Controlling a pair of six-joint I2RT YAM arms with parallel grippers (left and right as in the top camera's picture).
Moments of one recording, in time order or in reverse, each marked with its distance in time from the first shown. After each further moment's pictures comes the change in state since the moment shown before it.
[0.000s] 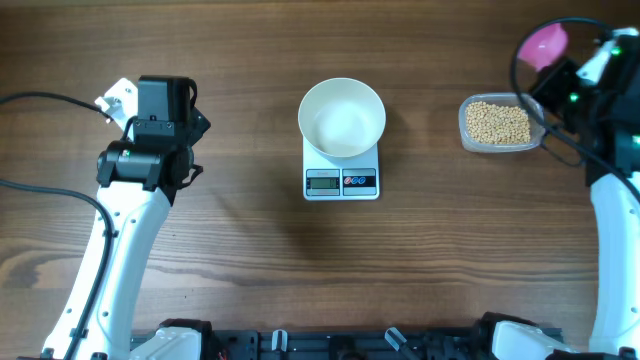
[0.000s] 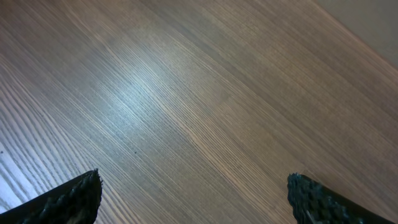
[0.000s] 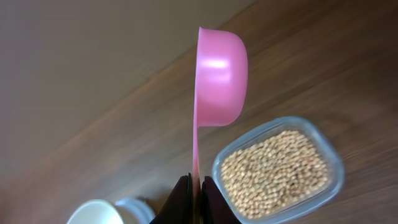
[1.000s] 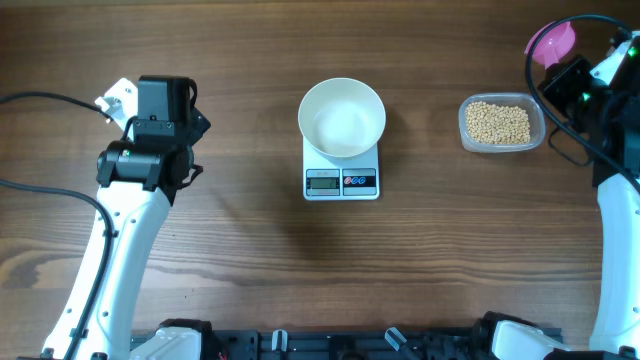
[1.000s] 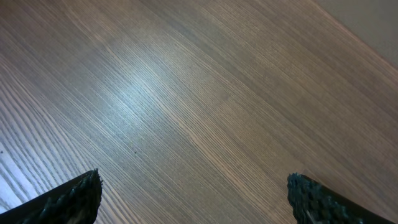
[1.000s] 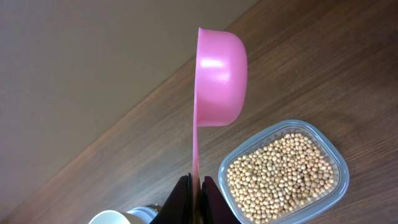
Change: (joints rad) left arm 0.000 0.000 0.000 0.000 0.000 0.000; right arm -0.034 0.000 0.000 0.012 -0.053 0.046
